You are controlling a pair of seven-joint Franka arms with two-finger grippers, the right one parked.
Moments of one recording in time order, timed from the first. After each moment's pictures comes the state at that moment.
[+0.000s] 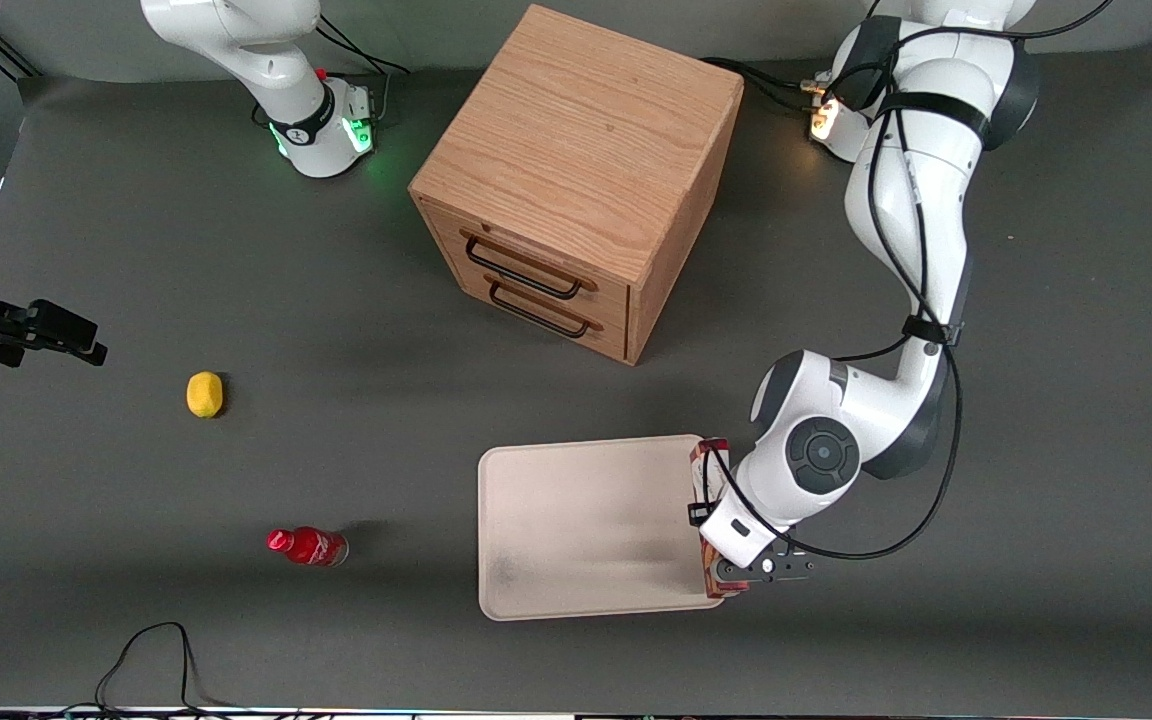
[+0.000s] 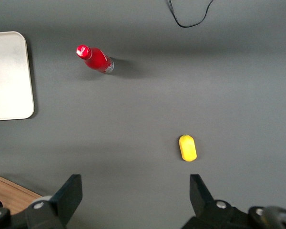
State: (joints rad) arm -0.36 1.00 -0.07 -0.98 -0.02 2.10 -0.44
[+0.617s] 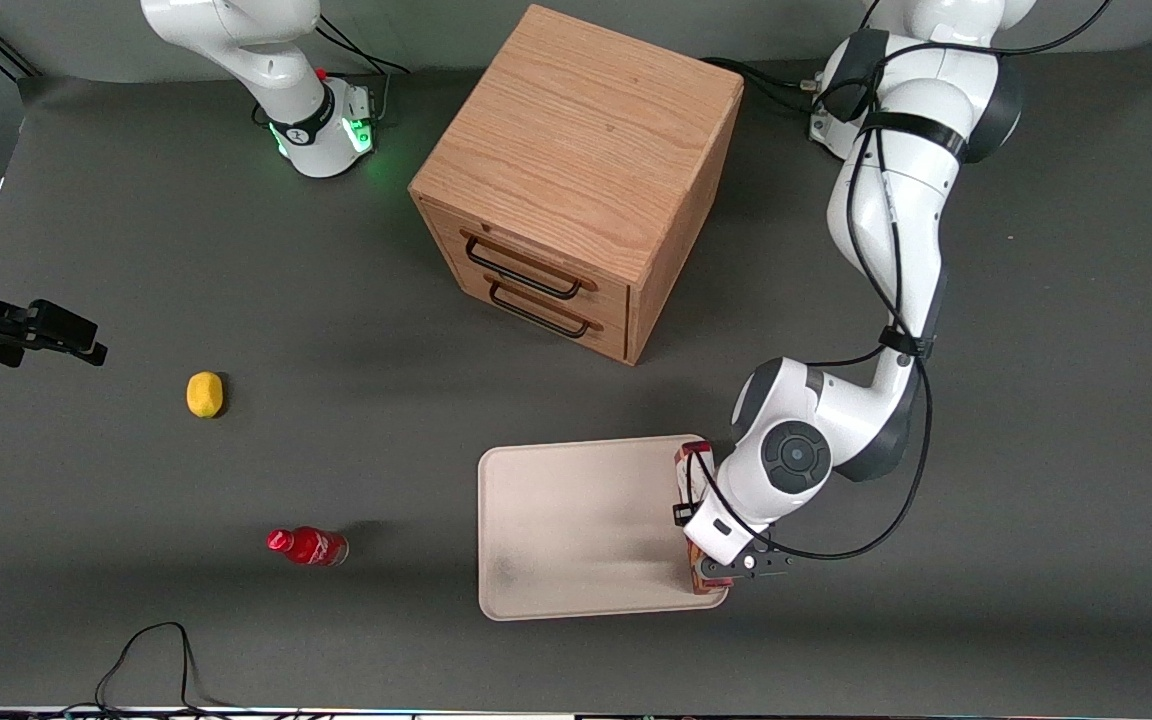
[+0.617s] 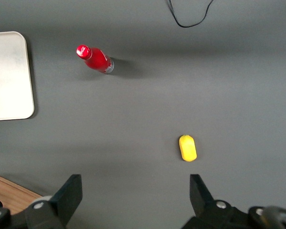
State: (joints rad) arm -0.38 1.04 -0.08 -0.98 -0.02 2.16 -0.49
